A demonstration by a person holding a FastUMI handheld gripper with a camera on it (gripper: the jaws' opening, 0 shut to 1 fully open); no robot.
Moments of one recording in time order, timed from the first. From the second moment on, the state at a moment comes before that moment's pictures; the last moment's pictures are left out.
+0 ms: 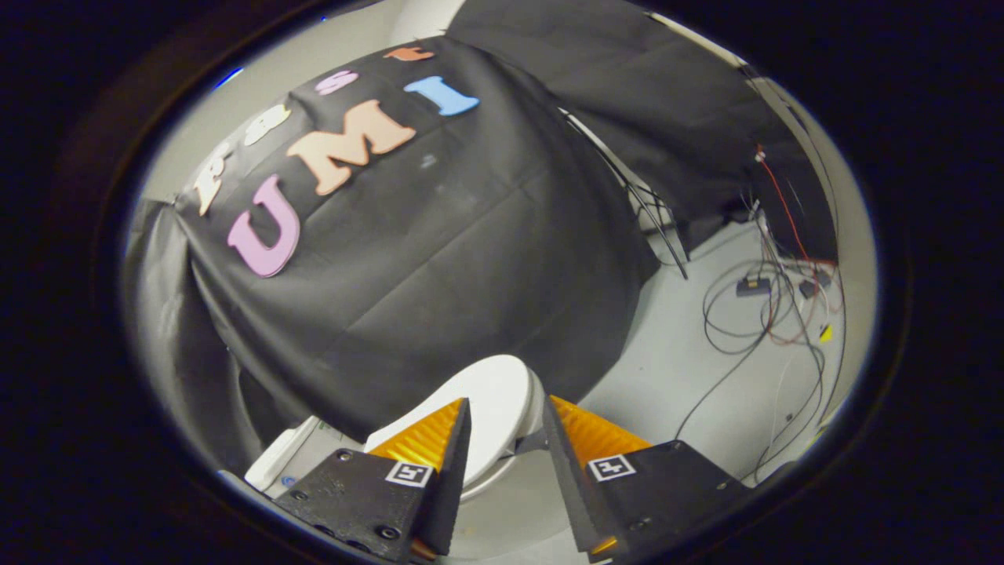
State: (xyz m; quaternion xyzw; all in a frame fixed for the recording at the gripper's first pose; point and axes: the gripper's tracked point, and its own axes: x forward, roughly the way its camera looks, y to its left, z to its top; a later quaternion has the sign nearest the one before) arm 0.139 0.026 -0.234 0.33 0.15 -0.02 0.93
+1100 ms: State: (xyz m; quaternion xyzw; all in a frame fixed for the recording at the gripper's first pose) arm 0.208 0.043 -0.311 0.57 0.17 -0.01 0.80
